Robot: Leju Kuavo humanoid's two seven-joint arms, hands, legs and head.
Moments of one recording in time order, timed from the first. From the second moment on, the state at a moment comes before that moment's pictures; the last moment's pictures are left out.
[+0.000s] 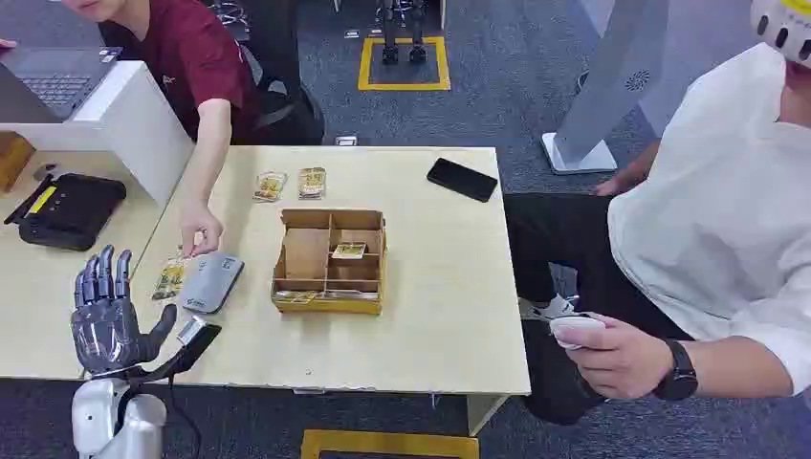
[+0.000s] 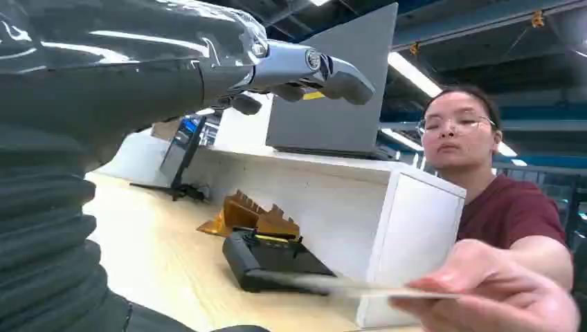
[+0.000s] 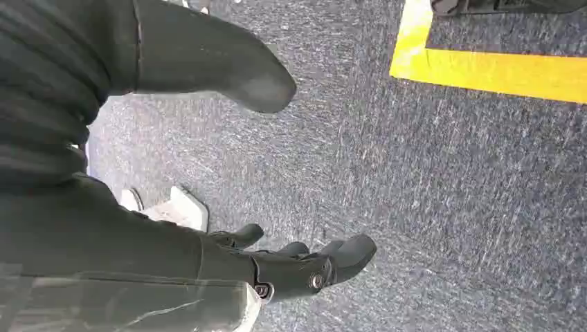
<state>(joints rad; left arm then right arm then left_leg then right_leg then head) -0.22 -0.10 0.52 -1.19 -1.31 0.68 -0.55 -0.09 0.10 -1.11 -0.22 1.45 -0.17 -0.13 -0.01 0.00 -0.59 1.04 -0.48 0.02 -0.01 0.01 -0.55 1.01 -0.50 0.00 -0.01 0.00</state>
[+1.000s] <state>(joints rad) -0.23 -0.10 0.48 -1.14 -1.19 0.68 -0.54 -0.09 0.10 -1.09 -0.22 1.46 -0.17 -0.14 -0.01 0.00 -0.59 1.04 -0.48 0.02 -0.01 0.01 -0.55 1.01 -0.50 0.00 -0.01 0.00</state>
